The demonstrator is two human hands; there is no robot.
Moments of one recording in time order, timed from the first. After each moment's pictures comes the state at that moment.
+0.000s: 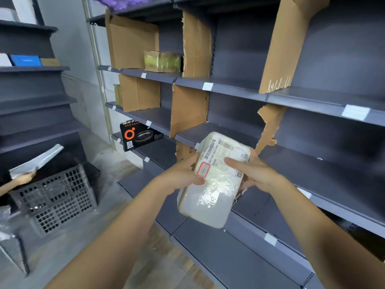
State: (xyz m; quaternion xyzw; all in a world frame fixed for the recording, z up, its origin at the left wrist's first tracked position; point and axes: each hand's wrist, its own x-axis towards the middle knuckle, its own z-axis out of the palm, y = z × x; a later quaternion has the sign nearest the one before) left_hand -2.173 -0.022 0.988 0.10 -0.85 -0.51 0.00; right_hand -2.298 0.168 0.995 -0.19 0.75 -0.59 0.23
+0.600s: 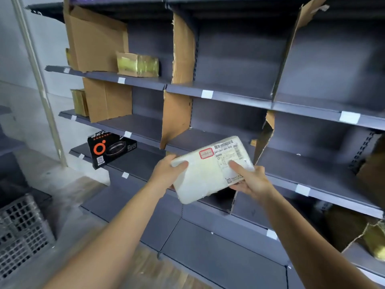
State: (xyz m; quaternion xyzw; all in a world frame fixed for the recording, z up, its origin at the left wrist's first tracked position) left_hand -2.196 -0.173 0.979 0.15 -0.77 -0.61 0.10; right_hand -2.276 0.062 0.963 0.01 0.66 -0.75 0.10
